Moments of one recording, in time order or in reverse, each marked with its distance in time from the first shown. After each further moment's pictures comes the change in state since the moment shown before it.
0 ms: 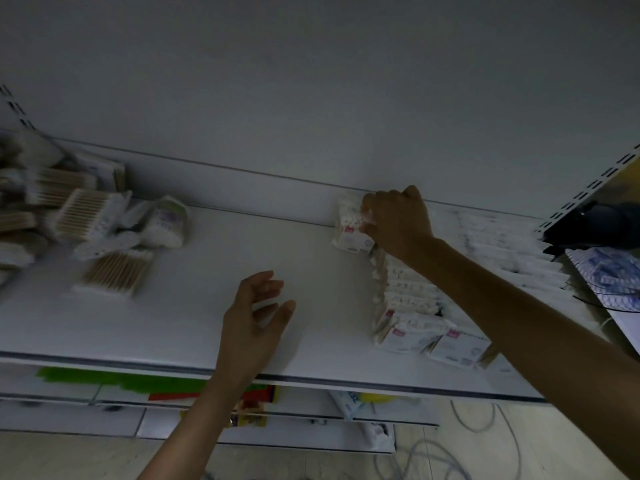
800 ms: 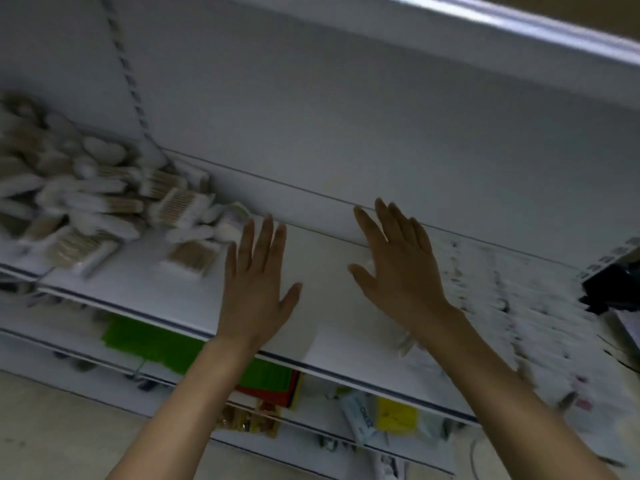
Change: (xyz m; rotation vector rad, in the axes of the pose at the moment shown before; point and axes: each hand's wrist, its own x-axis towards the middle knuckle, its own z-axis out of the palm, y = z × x) left_hand 0.013 0.036 -0.052 0.921 0.154 0.425; right_hand -0.074 -0.072 -0.075 0.298 0.110 -0.128
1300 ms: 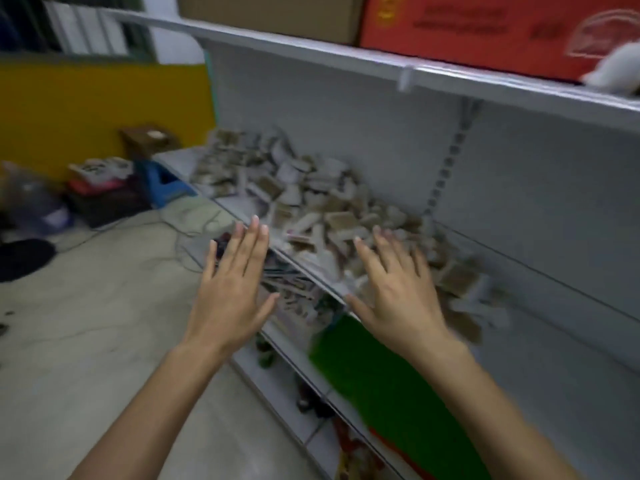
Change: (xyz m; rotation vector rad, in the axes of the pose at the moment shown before) left_hand -0.134 -0.292 -0.295 0.503 0.098 -0.320; right_hand 0.082 -0.391 -0.008 0.111 0.123 -0.446
